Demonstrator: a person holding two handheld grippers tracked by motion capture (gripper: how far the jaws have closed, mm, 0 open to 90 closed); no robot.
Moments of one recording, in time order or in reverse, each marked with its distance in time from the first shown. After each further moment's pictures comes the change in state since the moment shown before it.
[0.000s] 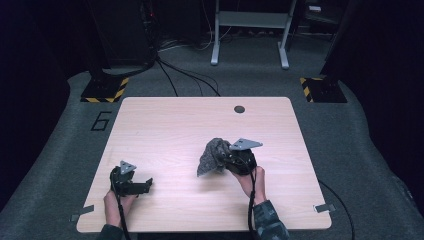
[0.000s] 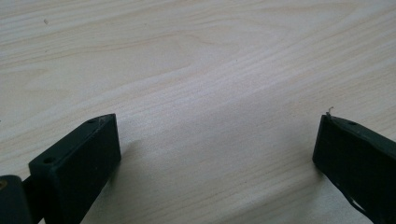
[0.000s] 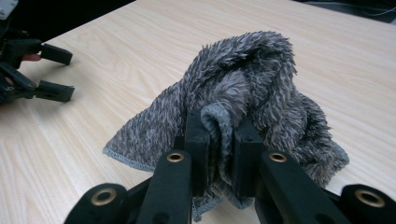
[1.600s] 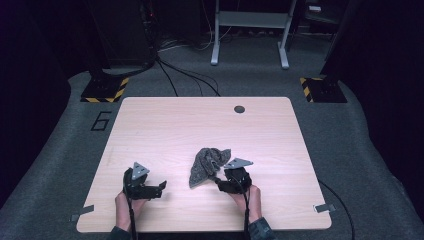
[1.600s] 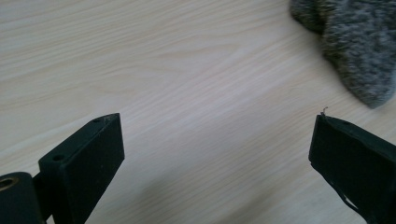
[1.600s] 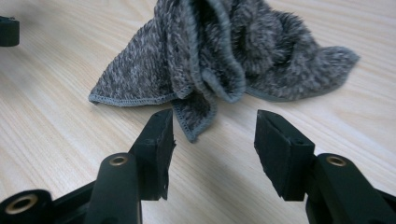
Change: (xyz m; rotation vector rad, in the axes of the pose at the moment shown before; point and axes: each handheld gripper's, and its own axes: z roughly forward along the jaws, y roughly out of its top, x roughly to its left) left arm -0.055 0.016 -0.011 -0.079 -0.138 0.089; right arm 0.025 -0.055 0.019 0.158 -0.082 0.063
